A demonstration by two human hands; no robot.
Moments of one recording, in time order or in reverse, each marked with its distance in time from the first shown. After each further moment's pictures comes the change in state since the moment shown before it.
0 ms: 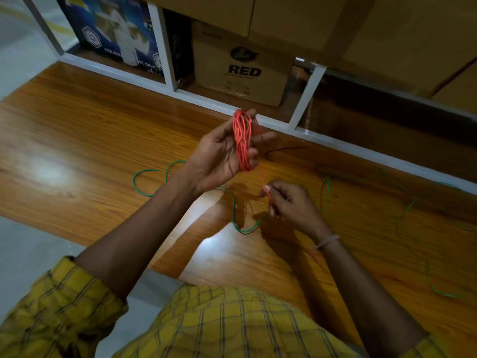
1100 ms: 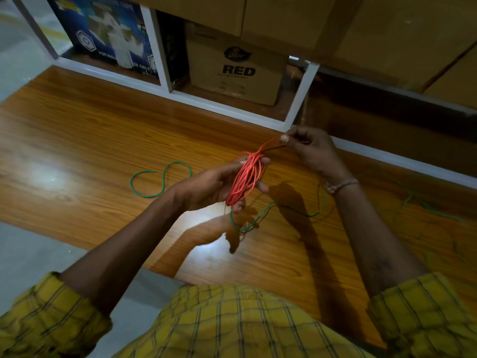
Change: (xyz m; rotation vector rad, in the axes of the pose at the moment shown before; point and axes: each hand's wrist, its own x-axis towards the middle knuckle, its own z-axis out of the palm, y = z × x) left_hand -0.031 -0.024 -0.017 0.521 -0.140 -0.247; right_hand 0.061 -0.039 -0.078 0.049 0.188 -0.078
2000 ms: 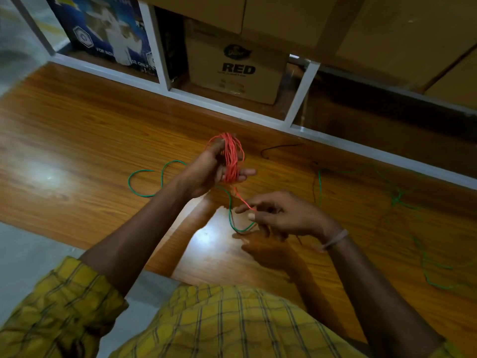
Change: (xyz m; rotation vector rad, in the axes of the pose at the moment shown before) left_hand 0.029 -0.001 -0.024 -0.222 0.549 0.012; right_hand -0.092 -0.019 0.042 -0.103 -0.707 0.120
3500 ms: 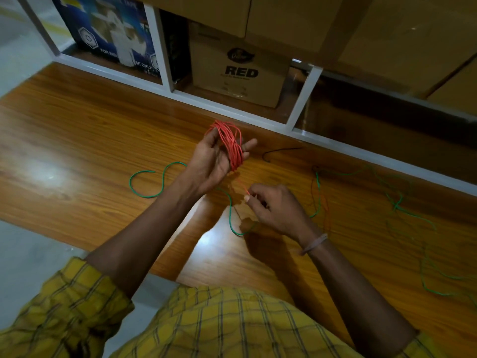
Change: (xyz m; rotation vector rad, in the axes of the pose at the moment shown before) left_hand 0.007 0.013 0.011 -0.521 -0.013 0.095; right_hand 0.040 0.026 0.021 -0.436 0.518 -0.178
